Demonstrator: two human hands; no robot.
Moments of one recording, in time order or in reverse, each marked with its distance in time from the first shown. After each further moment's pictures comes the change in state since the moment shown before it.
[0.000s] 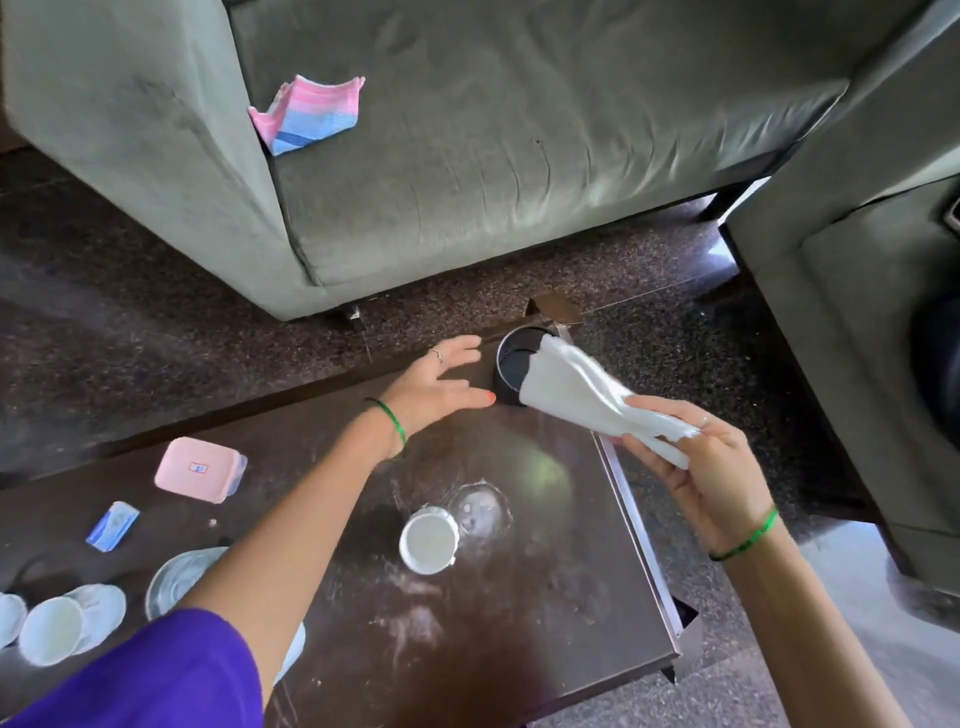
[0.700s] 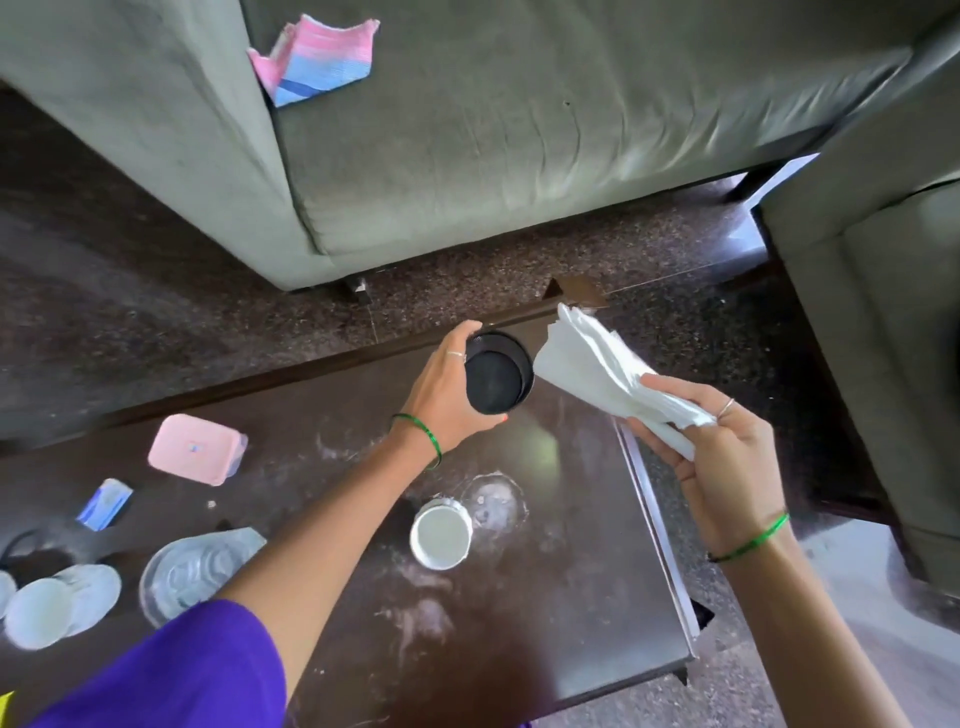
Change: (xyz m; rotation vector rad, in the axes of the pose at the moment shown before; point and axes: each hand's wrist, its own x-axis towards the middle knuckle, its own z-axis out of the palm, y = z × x) left_hand 0.030 -0.057 0.006 0.550 0.326 0.310; right_hand 0.010 0.016 0.030 -0.085 0.121 -0.088
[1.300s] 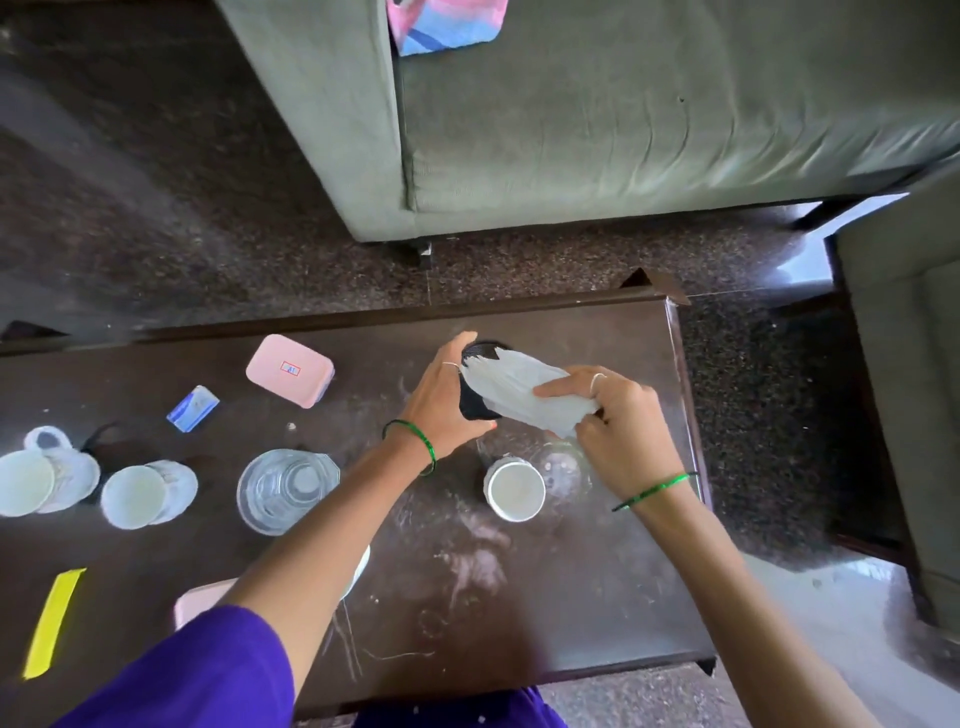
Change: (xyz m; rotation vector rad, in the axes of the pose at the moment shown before) left_hand -0.078 -0.076 -0.046 -0.097 0.064 -0.094; right_hand -0.048 0.040 0.125 -0.941 -0.389 -0.412
